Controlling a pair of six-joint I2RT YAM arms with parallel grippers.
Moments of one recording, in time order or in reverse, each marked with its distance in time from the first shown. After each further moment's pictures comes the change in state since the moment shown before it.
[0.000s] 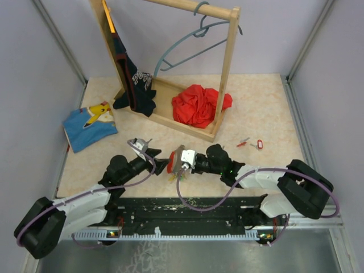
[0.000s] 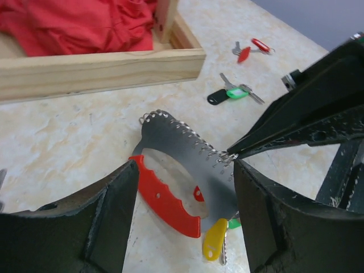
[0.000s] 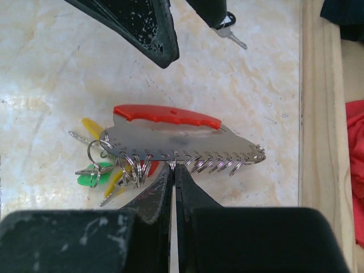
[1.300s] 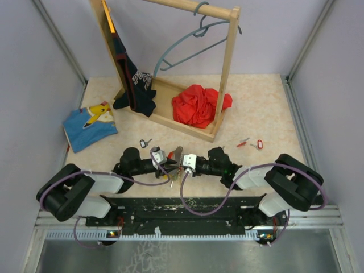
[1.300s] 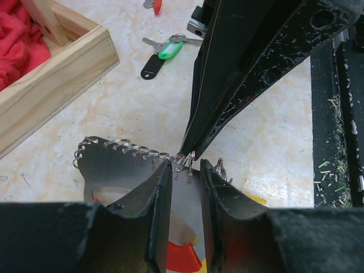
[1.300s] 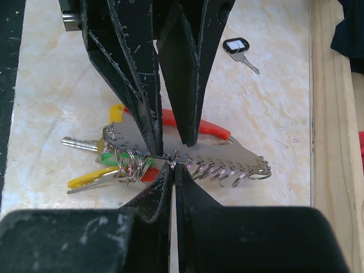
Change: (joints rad) left arm 0.000 0.451 0.090 0.227 0.461 0.462; right arm -0.017 0.113 -0.067 0.246 -0.119 -0.031
